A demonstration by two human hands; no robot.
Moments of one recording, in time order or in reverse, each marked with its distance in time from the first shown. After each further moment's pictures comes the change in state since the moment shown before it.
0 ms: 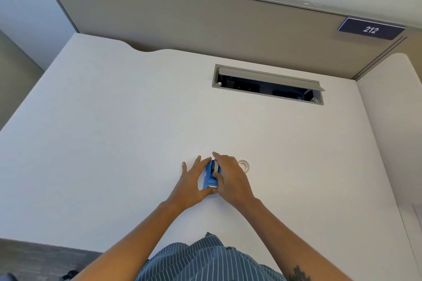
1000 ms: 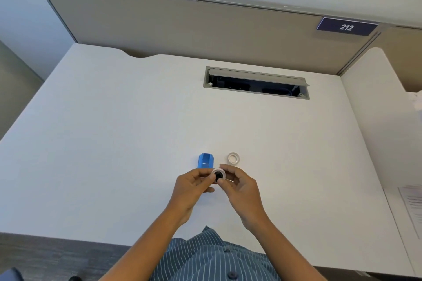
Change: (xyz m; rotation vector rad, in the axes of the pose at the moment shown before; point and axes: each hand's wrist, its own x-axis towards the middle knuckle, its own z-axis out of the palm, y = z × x) left_hand -0.062 0.089 0.003 -0.881 0.168 -0.298; right_hand -0.090 -0.025 -0.043 0.901 0.188 0.314
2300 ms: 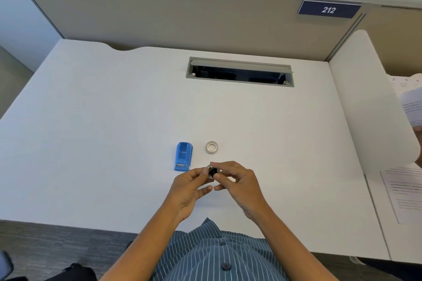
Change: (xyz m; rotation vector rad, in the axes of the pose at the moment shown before) left_hand -0.019 -0.027 0.074 -0.268 -0.028 -0.200; right_hand -0.010 0.001 -0.085 0.017 -0.160 -0.021
